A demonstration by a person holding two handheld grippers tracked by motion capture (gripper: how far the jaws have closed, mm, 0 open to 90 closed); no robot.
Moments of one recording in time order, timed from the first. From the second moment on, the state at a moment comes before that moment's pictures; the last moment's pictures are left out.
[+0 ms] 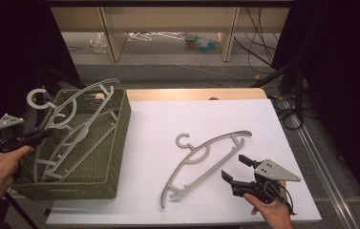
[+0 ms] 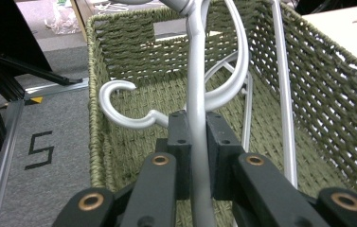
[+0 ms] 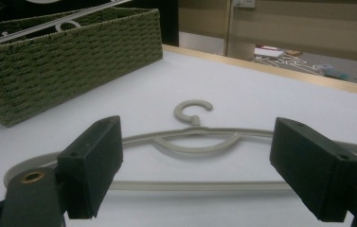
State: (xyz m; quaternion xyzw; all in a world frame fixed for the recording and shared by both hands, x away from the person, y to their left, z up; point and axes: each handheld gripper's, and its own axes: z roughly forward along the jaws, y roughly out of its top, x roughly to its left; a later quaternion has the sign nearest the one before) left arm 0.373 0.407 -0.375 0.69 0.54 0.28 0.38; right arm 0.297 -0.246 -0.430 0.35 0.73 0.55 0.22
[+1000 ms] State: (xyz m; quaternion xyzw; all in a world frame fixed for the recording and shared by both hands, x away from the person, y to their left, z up) left arm 0.386 0.401 -0.398 0.76 0.52 0.25 0.29; right arm 0.297 -0.244 -0.431 0.35 0.73 0.55 0.22
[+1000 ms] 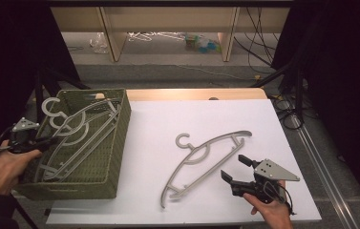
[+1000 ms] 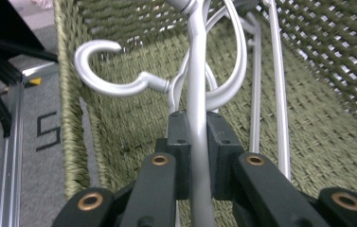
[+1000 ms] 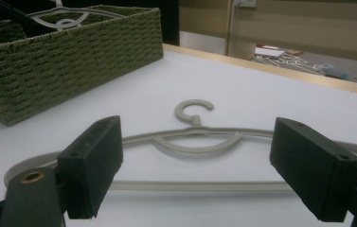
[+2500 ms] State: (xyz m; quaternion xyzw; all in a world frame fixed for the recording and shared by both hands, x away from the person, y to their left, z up) left arm 0.341 0.262 -0.365 0.70 0.47 0.18 0.51; right arm 0.297 -0.245 -0.430 0.35 0.73 0.54 0.22
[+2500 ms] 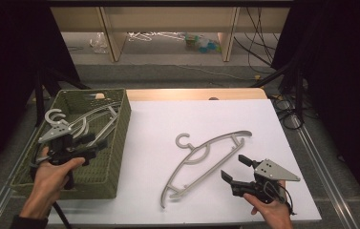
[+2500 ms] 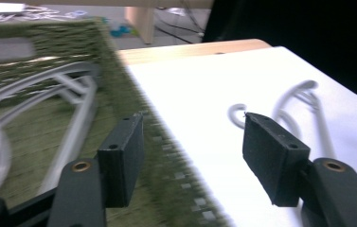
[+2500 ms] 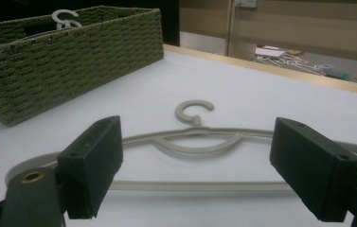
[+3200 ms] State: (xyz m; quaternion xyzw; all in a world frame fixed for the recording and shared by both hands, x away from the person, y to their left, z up) left arm 0.338 0.170 -0.368 0.74 0.40 0.14 0.52; right arm 0.297 -0.246 -0.430 0.35 0.73 0.54 0.22
